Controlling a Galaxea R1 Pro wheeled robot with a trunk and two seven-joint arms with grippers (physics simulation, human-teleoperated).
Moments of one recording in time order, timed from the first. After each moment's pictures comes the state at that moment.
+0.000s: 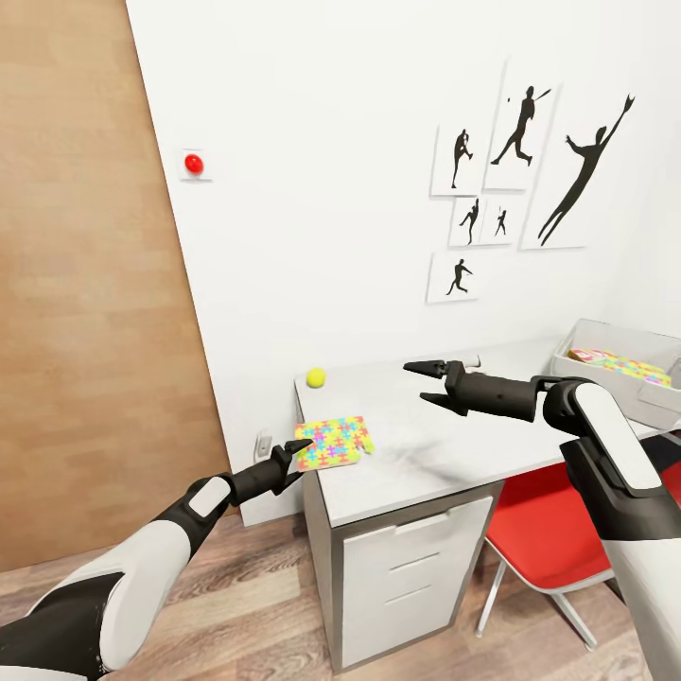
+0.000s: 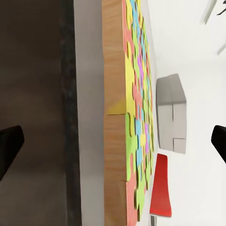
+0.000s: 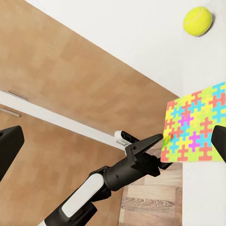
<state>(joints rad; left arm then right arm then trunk) -0.92 -0.02 0.20 -0.21 0.69 0.61 -0.61 -0.78 -0.30 0.13 -1.48 -1.78 1.04 -0.42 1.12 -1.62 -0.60</state>
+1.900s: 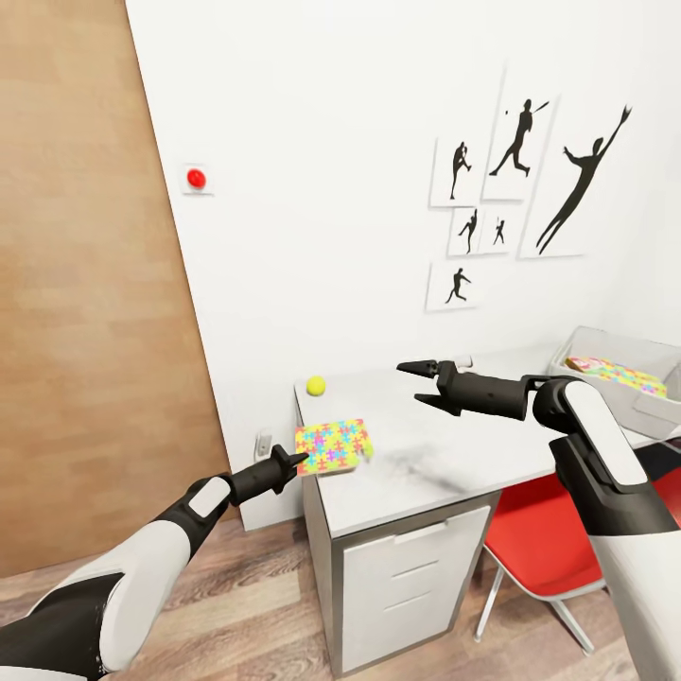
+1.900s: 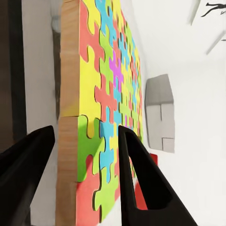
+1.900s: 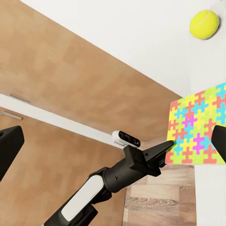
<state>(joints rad) -0.92 -0.02 0.20 -0.22 0.69 0.61 -0.64 -0.80 -0.26 0.13 -1.46 -1.78 1.04 -0.46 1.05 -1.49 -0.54</state>
